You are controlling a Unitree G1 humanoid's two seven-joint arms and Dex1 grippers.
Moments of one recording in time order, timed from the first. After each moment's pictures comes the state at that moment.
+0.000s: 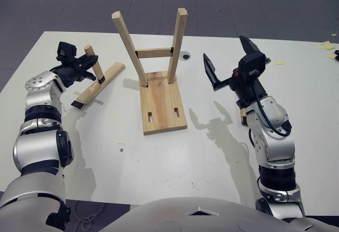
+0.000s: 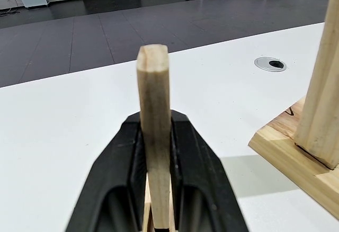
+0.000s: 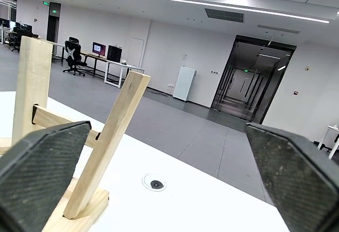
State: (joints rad) left arm -0.81 0.64 0.17 1.16 -0.19 -0.09 -0.84; right arm -0.16 -0.23 0.03 -0.42 0.10 0.24 0.27
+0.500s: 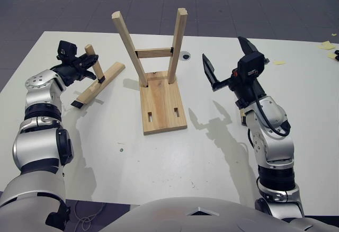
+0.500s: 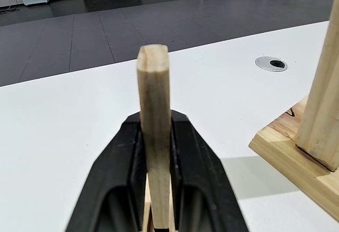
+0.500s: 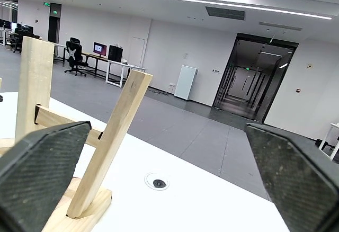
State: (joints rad) left arm -0.82 0.64 0.17 1.18 -0.18 -0.09 -0.84; right arm -0.16 -0.23 0.03 -0.42 0.10 0.25 0.27
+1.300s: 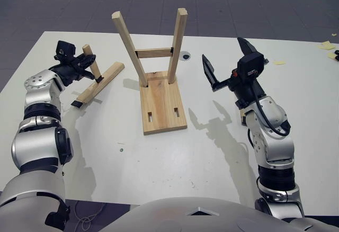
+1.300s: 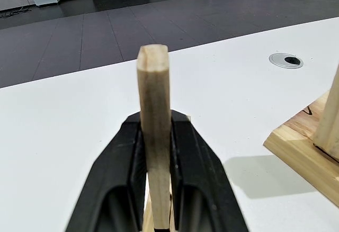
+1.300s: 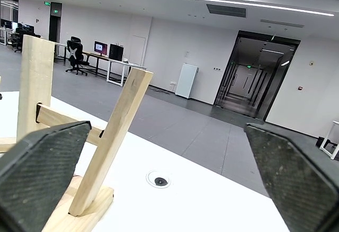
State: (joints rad) left arm -0.83 0.64 0.18 1.20 -0.15 -0.12 -0.80; right arm -0.16 -0.23 0.03 -0.42 0.11 0.26 0.27
